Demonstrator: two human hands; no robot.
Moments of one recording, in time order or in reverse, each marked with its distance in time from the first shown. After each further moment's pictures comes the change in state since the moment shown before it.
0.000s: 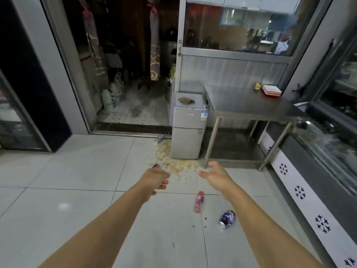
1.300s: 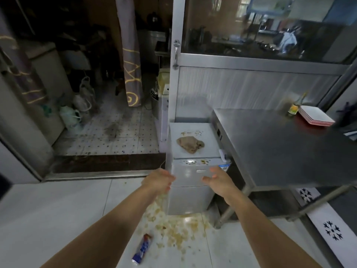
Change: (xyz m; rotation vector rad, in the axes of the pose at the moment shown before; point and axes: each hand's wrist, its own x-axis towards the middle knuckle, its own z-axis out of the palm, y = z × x) left_hand 0.639 0.335 -0.100 0.085 -0.018 0.046; right_hand 0.663 -0.215 -0.006 -0.037 0.065 0.120
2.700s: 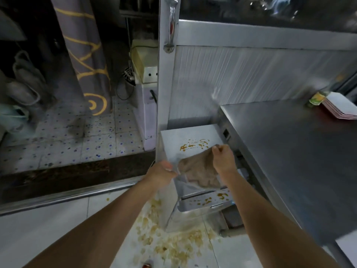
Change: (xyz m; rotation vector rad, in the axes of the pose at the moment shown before) left_hand 0.327 0.077 -0.032 0.166 -0.226 0.009; right_hand 0.315 -0.098 0.029 0.035 0.468 0.072
